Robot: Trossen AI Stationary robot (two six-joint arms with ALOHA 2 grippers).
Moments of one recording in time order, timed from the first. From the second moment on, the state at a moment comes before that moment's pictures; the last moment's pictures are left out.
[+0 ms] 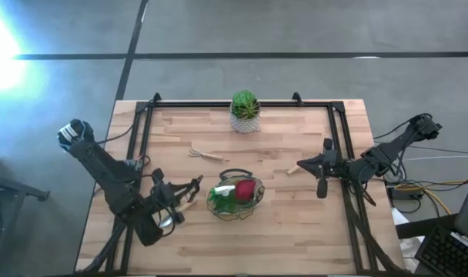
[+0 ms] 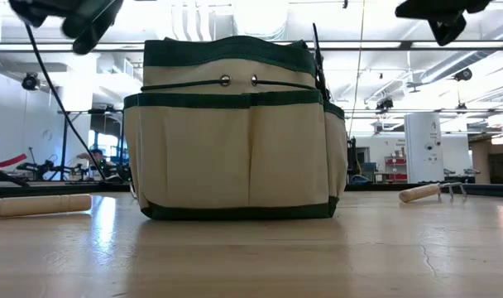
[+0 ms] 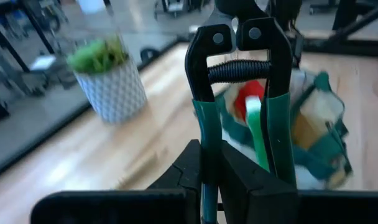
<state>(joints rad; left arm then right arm) -0.85 1.28 0.93 -0.76 -1.20 -1.02 0.57 0.65 0.58 -0.26 0.78 0.36</state>
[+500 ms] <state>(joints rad) -0.51 1.05 0.61 0.46 -0.64 0.08 0.40 0.84 0.58 0.23 0.56 0.14</state>
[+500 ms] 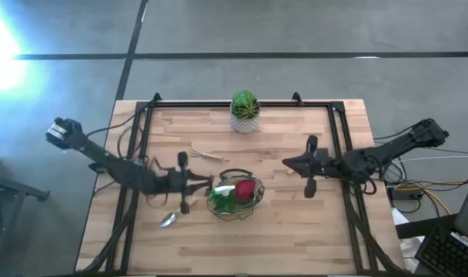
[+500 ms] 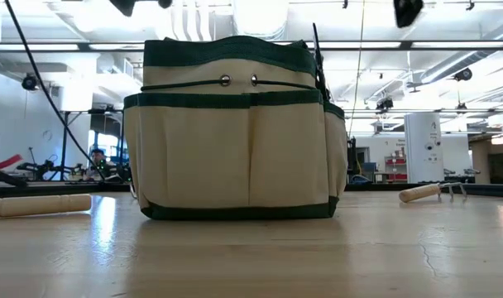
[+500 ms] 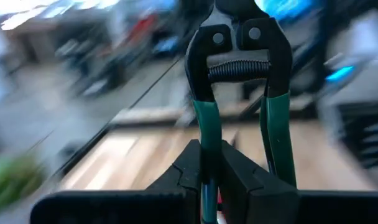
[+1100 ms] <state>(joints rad) -0.10 1.16 0.49 0.83 -0.09 0.05 0.30 1.22 0.76 0.51 0.54 0.01</state>
